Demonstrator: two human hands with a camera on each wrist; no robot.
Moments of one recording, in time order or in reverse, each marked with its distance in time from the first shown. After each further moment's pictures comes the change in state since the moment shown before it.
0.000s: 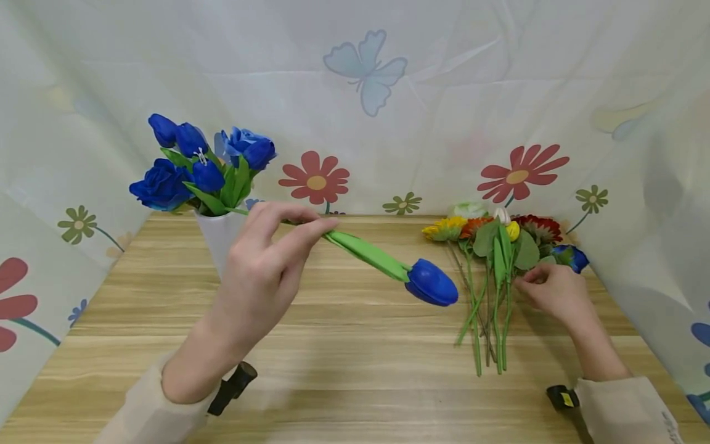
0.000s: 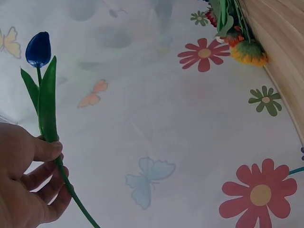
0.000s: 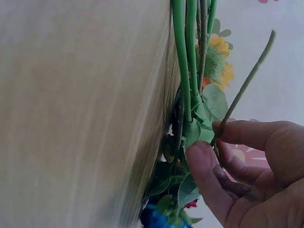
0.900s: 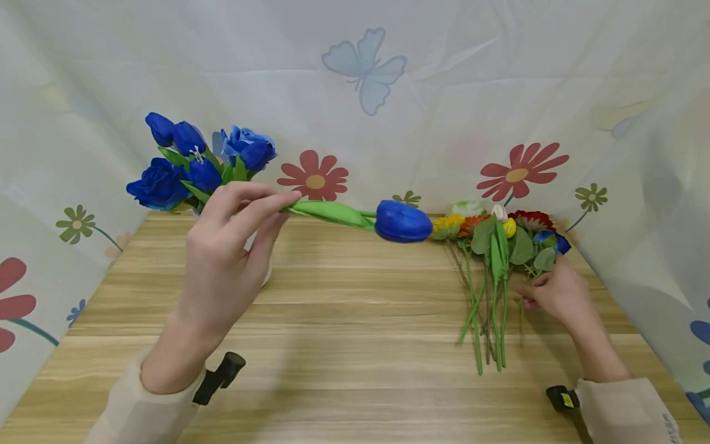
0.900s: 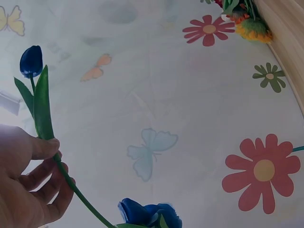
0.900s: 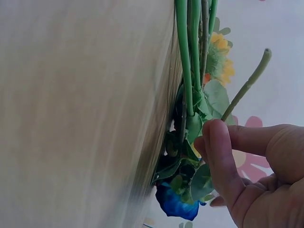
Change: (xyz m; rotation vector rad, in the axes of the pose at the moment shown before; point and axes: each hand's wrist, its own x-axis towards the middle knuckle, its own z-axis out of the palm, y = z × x) left_hand 0.004 -0.012 -0.020 0.025 0.066 -0.147; right_hand 0.001 0.001 -0.004 0.049 -0.052 0.104
